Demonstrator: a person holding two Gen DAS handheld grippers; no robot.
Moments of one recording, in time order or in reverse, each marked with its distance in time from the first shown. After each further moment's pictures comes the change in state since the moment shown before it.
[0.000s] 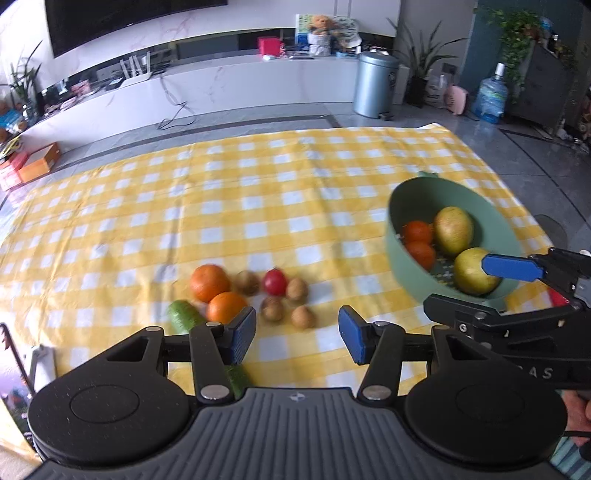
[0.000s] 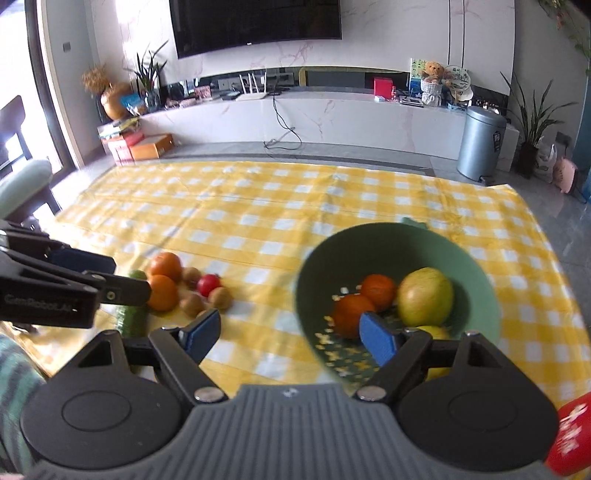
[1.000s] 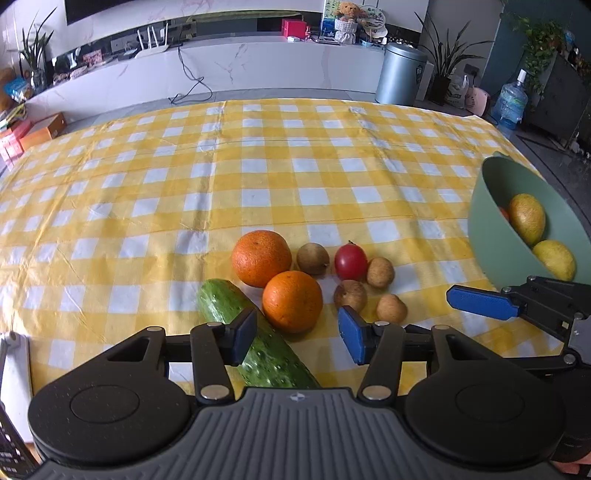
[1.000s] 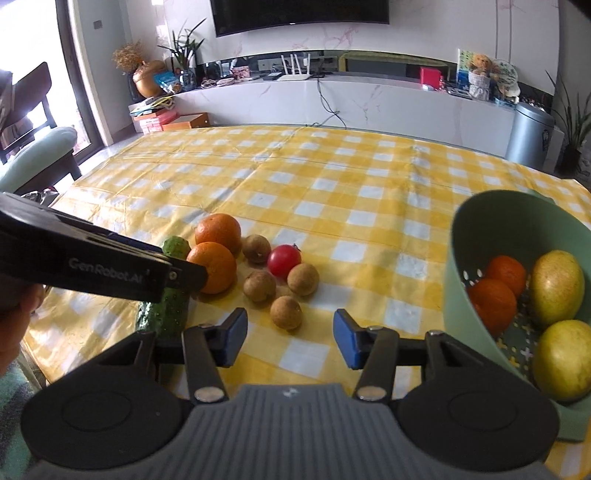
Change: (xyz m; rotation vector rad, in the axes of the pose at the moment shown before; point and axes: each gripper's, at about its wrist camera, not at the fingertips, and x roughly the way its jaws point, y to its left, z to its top) left arm 0.074 0.067 -0.024 -0.040 0.005 -0.018; right arm 0.099 0.063 -0.027 -0.097 0.035 0.083
